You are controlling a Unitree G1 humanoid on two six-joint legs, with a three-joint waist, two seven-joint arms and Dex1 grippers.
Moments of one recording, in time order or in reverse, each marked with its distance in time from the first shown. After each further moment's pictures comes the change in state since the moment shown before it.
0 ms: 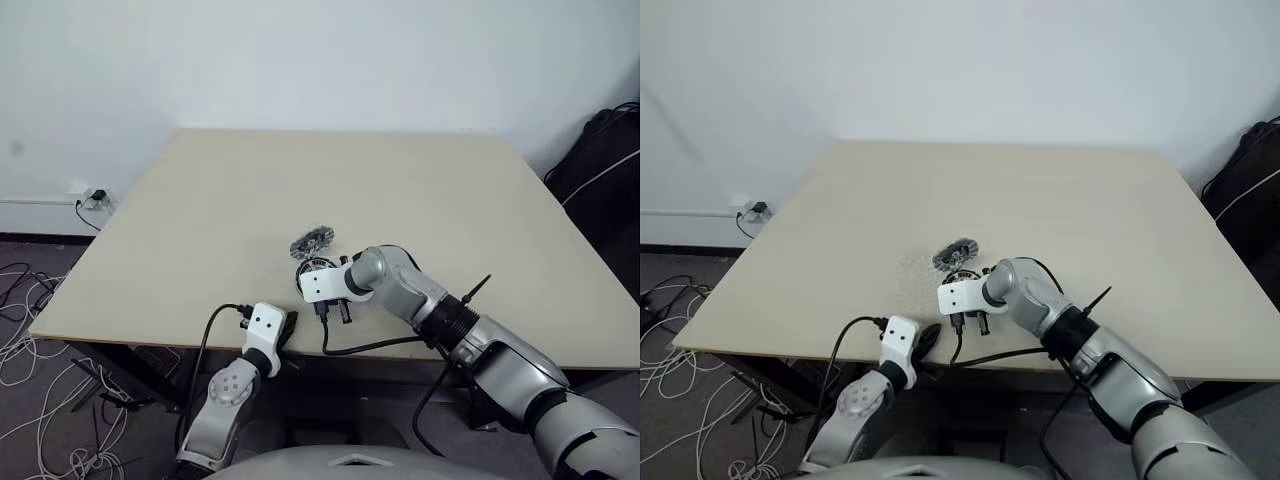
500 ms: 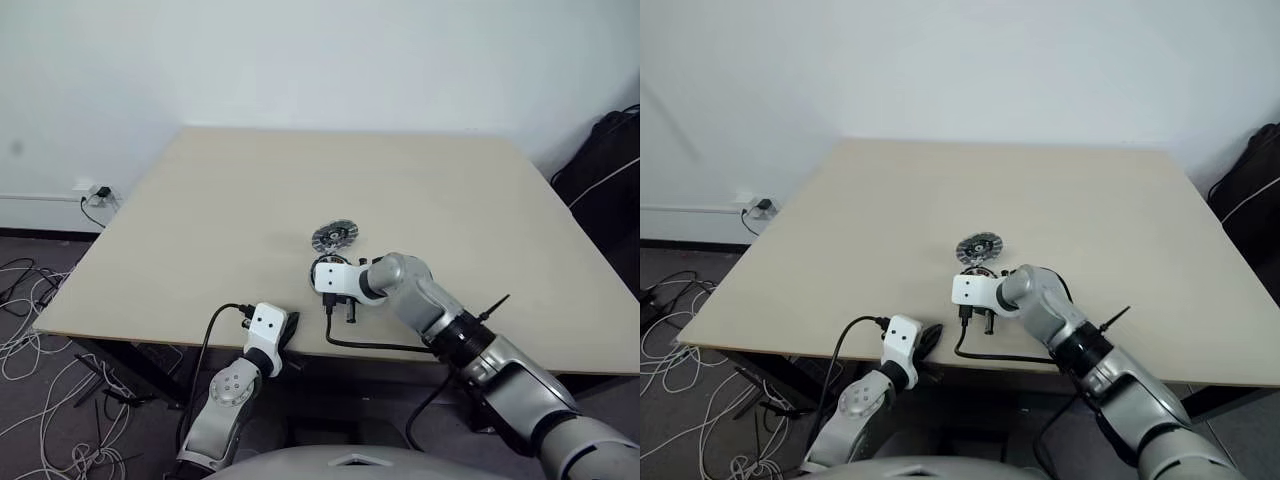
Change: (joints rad) left arm -0.010 -0.001 -0.009 -0.003 -0.001 0.003 -0.008; right arm 0.145 -0.034 -0.144 -0.175 0.032 0.202 -0.071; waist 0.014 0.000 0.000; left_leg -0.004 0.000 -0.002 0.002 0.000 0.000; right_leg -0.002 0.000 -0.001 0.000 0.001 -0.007
